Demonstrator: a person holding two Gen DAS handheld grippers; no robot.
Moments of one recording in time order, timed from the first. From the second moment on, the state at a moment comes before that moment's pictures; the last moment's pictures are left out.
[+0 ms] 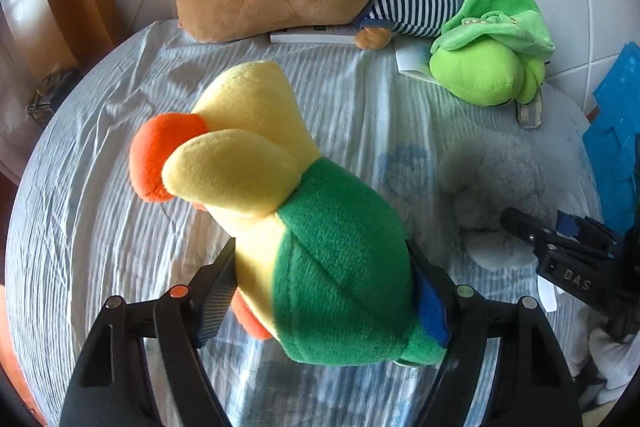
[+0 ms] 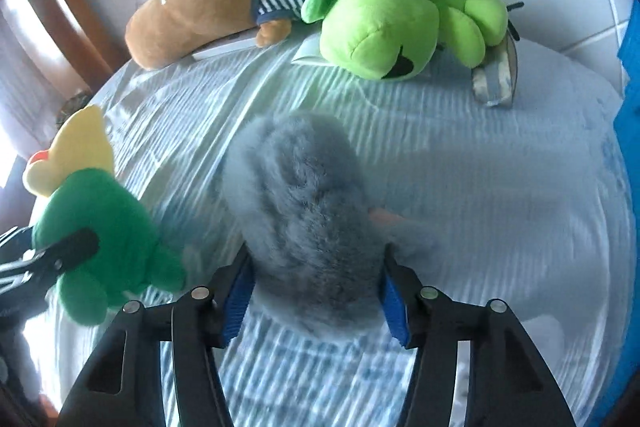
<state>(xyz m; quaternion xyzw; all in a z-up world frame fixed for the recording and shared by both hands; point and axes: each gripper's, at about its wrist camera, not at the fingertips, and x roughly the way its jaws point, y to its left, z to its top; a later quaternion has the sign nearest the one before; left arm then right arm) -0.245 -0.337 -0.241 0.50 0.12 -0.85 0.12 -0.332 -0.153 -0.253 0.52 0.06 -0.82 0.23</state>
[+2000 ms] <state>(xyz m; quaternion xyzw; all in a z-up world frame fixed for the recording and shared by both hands) -0.298 -0.272 -0.208 0.51 0.12 -0.85 0.07 -0.271 -0.040 -0.201 0.47 -0.02 -0.86 0.19</state>
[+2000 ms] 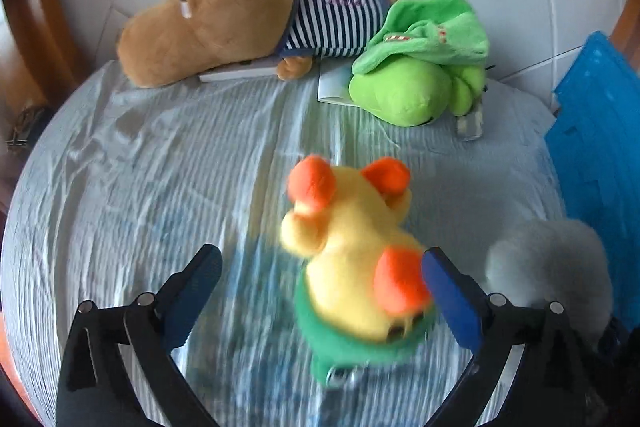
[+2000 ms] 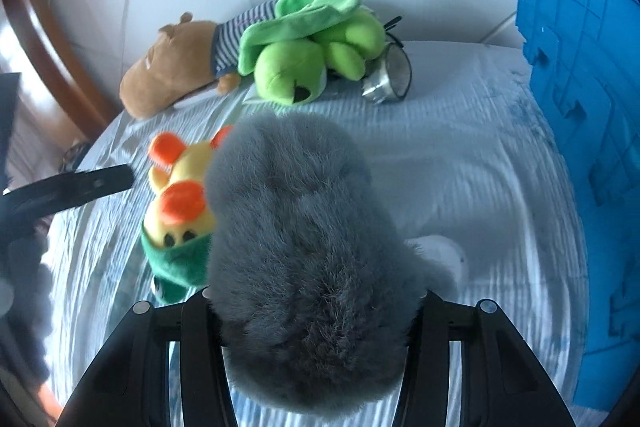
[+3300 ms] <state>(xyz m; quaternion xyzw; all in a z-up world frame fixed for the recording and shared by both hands) -0.178 -0.218 -0.089 0.41 0.04 -0.91 0.04 -0.201 -0.034 -0.103 0.38 0.00 -0.90 0.23</state>
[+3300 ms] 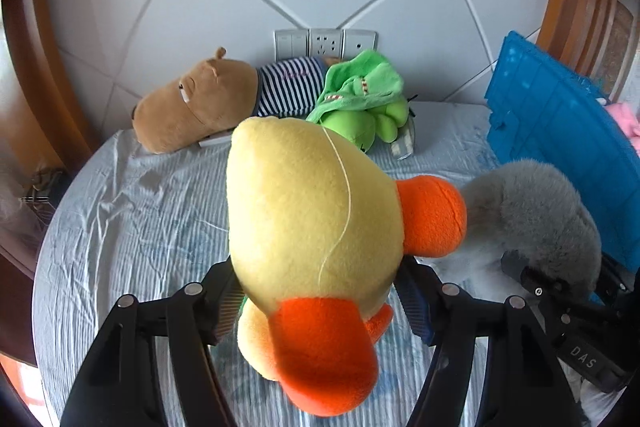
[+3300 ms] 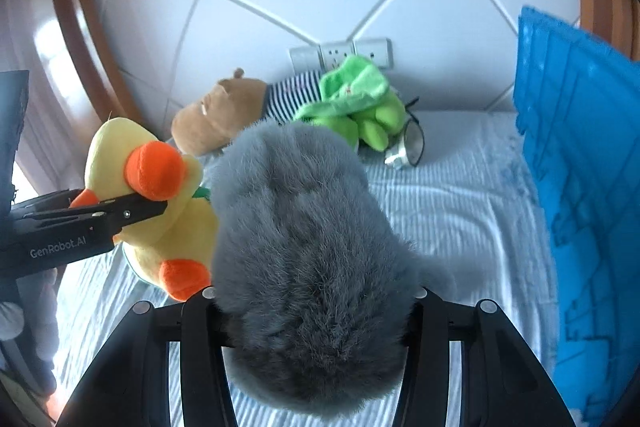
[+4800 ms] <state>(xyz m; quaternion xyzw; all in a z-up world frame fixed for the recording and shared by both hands) -0.091 -0.073 0.012 0.30 -0.02 -0.94 -0.17 -0.058 0.070 0.022 0.28 0.00 -0.96 0.04</state>
